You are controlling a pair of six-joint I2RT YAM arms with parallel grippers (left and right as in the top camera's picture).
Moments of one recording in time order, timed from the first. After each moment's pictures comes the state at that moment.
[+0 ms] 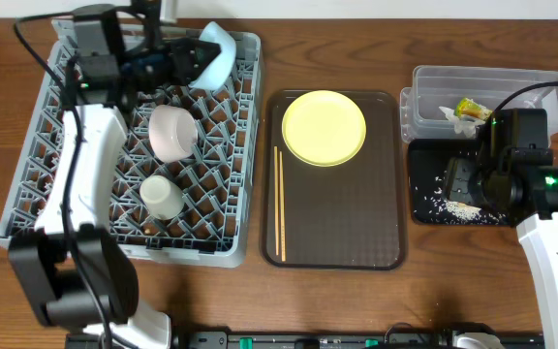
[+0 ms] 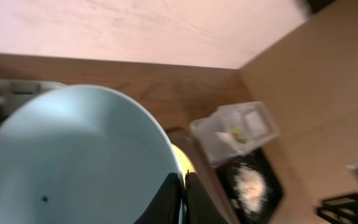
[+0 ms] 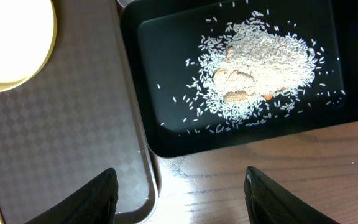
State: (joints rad) left arm 0.10 1.76 1.47 -0.31 1.00 -0.26; right arm -0.01 1.23 1.17 -1.13 0.03 0.25
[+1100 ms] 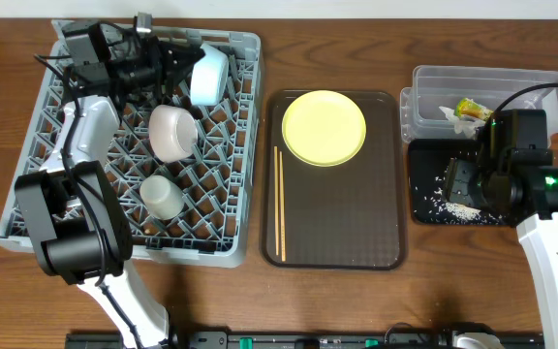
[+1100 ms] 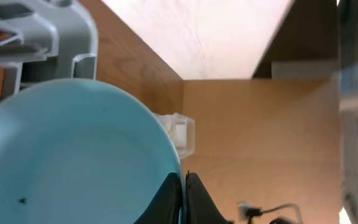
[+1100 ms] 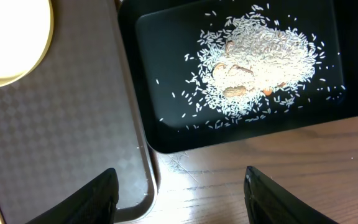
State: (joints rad) left arm 0.21 2.01 1.47 -0.02 1.24 -0.95; right arm -0.01 1.23 1.17 -1.14 0.03 0.25
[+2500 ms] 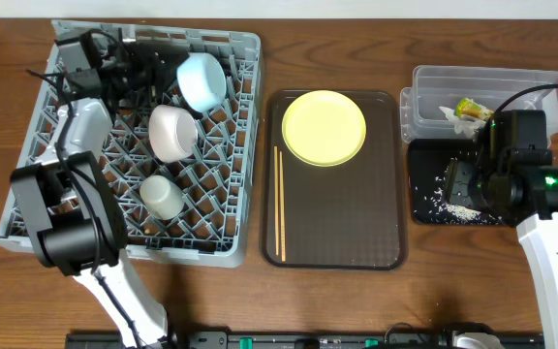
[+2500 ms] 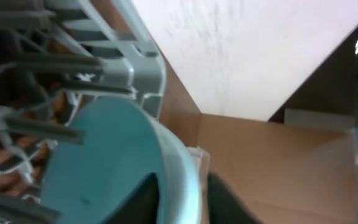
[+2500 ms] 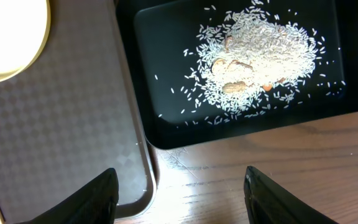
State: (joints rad) left arm 0.27 2.08 1.47 -0.03 1.12 -0.96; right arm -0.01 1.23 1.17 -1.16 0.03 0.25
